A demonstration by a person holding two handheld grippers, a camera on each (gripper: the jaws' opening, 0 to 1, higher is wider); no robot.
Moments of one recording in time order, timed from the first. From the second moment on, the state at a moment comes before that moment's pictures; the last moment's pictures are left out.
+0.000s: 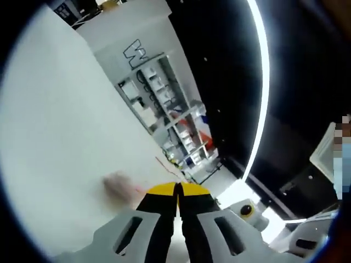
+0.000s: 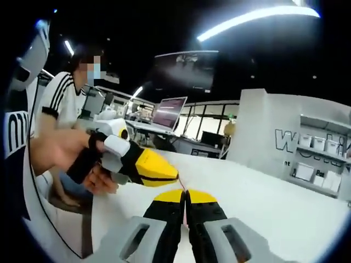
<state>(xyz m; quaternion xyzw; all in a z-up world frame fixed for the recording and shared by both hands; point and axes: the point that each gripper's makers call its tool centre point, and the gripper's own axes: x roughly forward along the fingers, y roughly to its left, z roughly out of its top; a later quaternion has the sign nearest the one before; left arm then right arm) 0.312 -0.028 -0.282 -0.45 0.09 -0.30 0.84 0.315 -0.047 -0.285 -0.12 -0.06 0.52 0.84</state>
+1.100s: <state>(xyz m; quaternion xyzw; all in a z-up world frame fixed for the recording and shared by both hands) 0.298 -0.034 -0.297 -0.37 0.10 -0.30 0.87 0.282 -0.038 -0.282 -0.31 0.00 0.59 0.75</state>
